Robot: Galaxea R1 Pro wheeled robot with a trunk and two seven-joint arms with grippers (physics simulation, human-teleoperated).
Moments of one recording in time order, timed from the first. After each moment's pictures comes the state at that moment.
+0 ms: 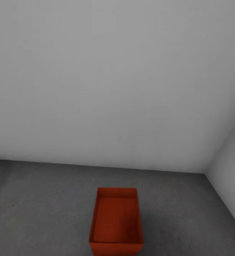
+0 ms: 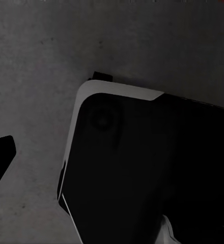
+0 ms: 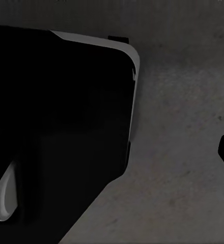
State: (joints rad) left arm -0.20 0.03 -0.09 -0.02 0.35 -0.13 -0.06; right arm -0.15 -0.02 0.03 0.03 0.07 -0.14 -0.01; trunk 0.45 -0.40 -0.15
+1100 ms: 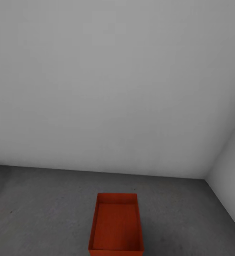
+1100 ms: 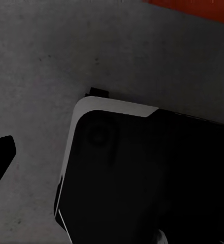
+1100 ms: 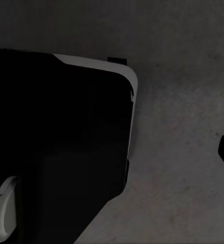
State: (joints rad) left arm -0.20 0.03 -0.09 -0.02 0.35 -0.13 -0.06; right arm -0.15 -0.01 0.03 0.03 0.07 -0.15 -0.01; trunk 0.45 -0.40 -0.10
